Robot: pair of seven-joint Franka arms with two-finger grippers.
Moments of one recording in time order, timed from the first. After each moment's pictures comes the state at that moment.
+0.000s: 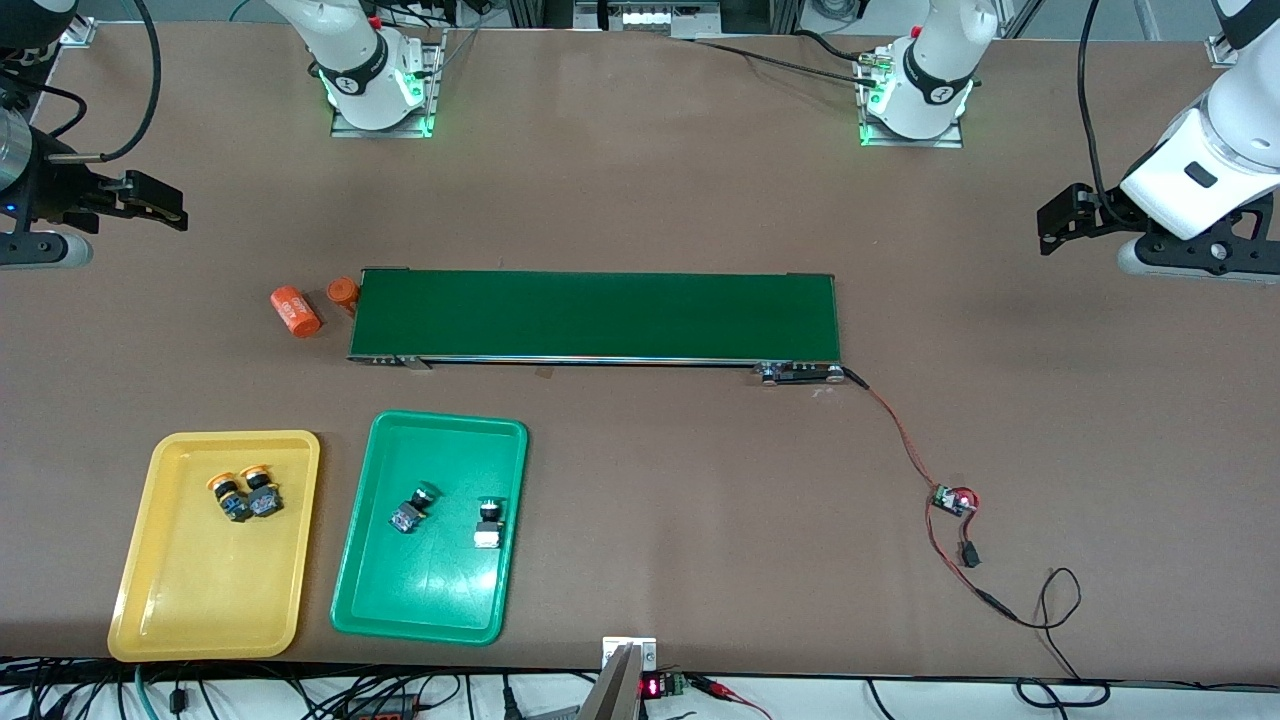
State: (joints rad) left arm -0.04 0.01 -0.07 -1.61 0.06 1.56 -0.02; right arm -0.06 0.04 0.08 -1.58 -0.06 1.45 -0.05
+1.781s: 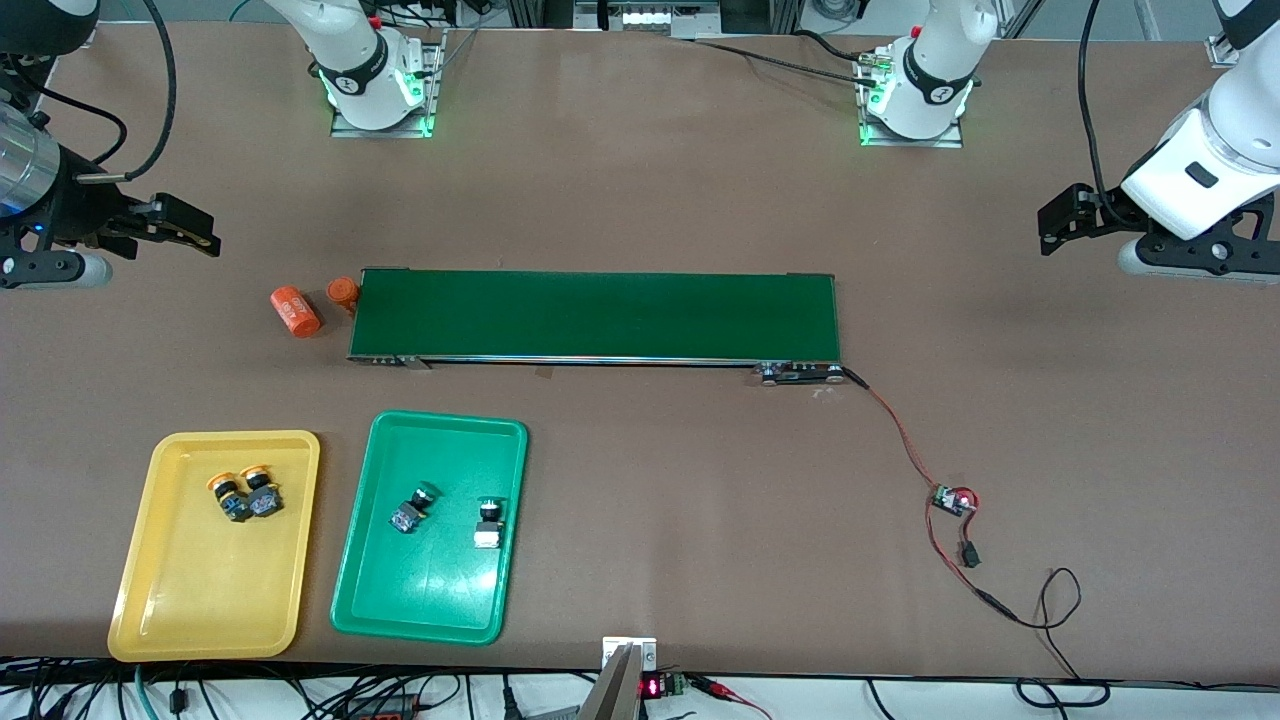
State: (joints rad) left arm -0.04 0.01 -0.07 -1.61 0.06 1.56 -0.02; right arm -0.04 0.06 0.09 -1.58 0.02 1.54 0.02
